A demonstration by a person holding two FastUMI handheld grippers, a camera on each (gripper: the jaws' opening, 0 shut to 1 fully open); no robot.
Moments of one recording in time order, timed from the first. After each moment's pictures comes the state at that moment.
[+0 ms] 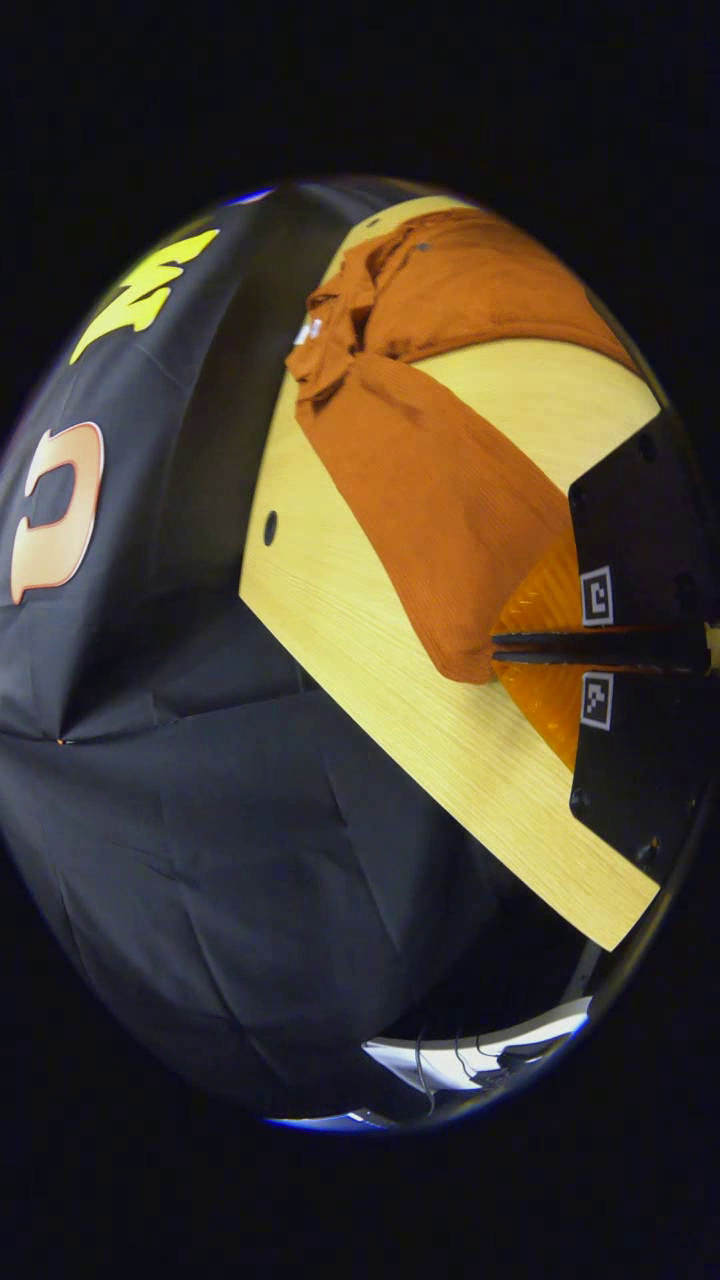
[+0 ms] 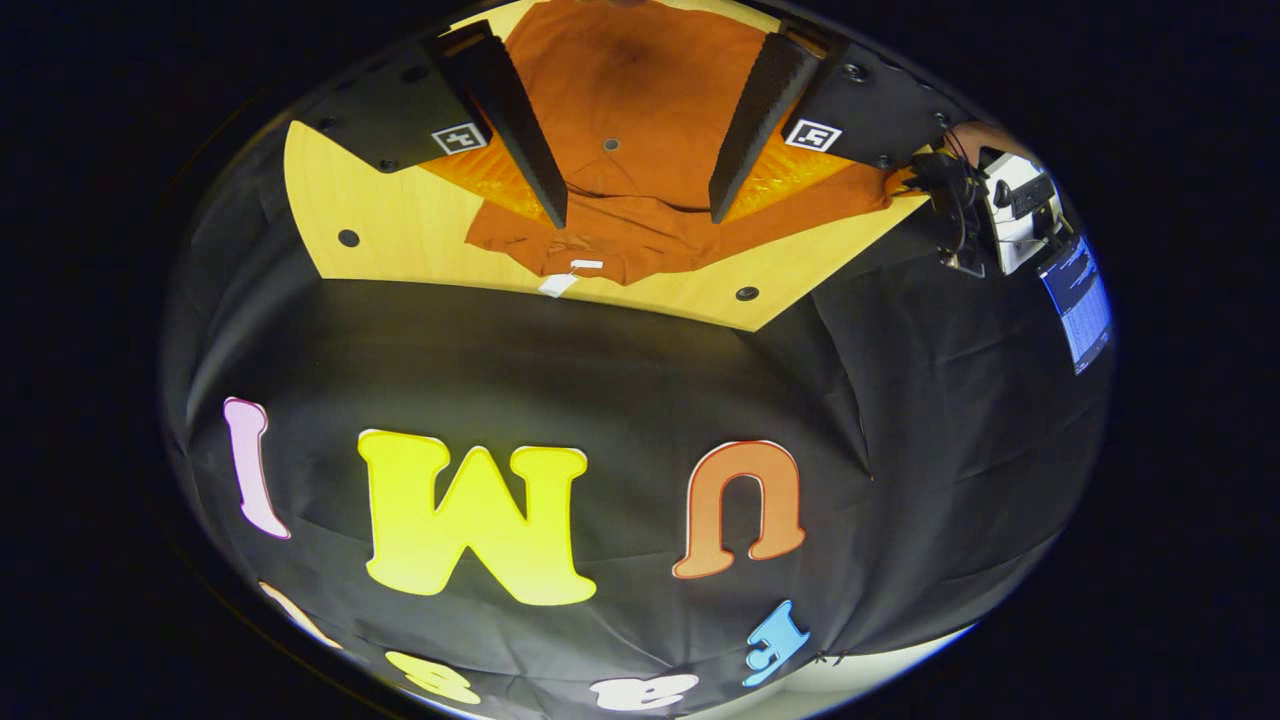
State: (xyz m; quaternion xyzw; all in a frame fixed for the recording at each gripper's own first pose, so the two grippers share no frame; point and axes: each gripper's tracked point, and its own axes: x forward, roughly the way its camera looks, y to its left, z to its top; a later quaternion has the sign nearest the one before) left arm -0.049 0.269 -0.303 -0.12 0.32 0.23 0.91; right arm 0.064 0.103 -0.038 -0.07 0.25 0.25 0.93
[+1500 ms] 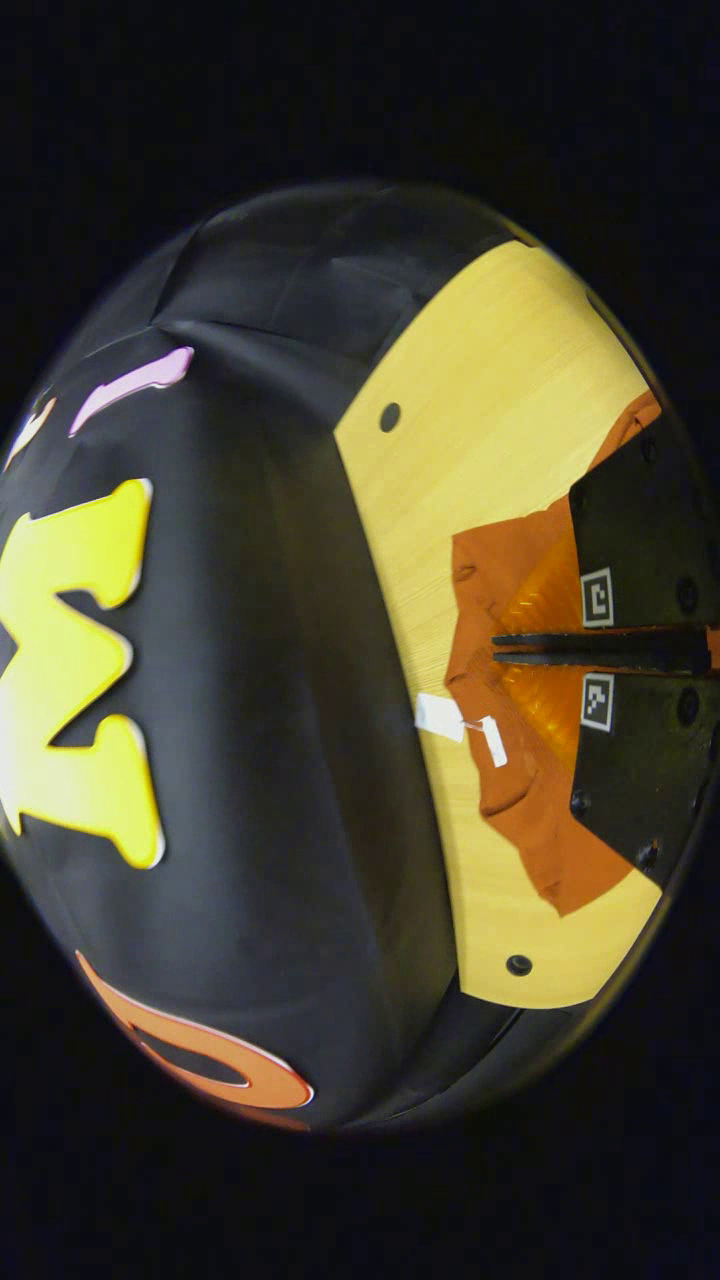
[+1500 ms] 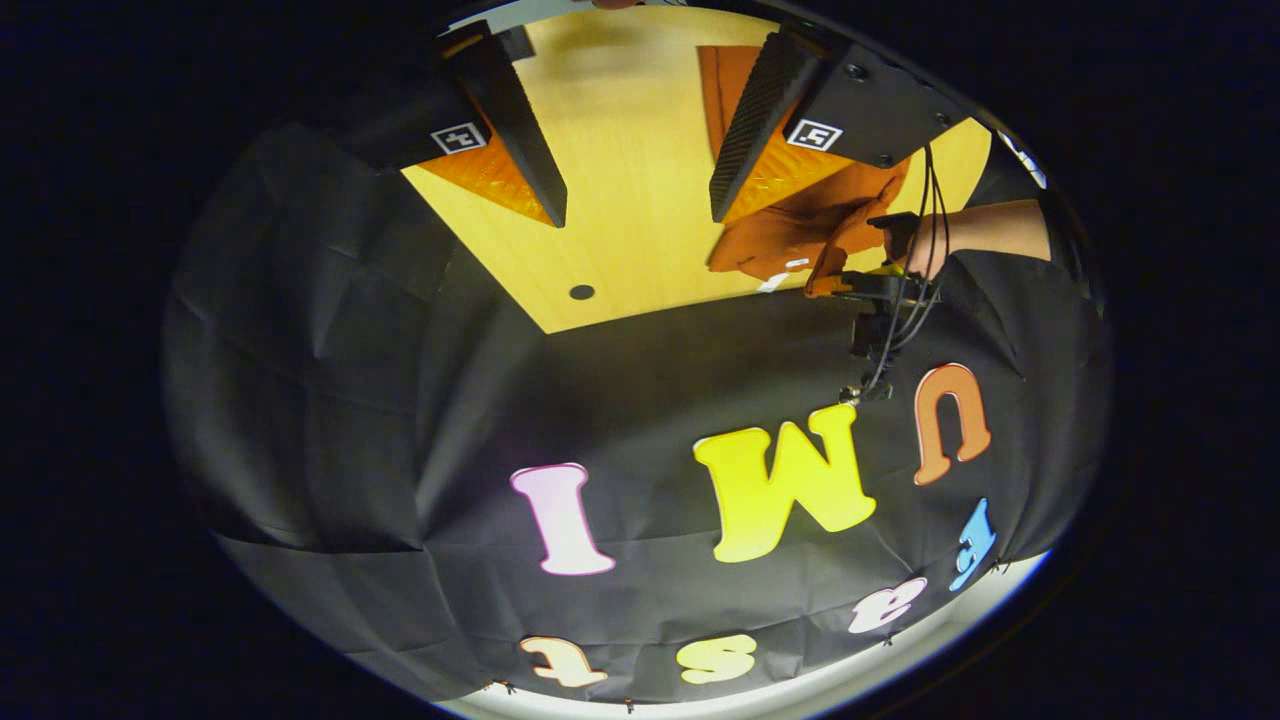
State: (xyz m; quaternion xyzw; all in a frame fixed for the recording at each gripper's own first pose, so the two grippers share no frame) left arm 0.315 -0.140 -0.166 0.04 0.31 -0.09 0.94; right arm 0.012 -0.248 -0.012 0.03 0.22 0.01 0.98
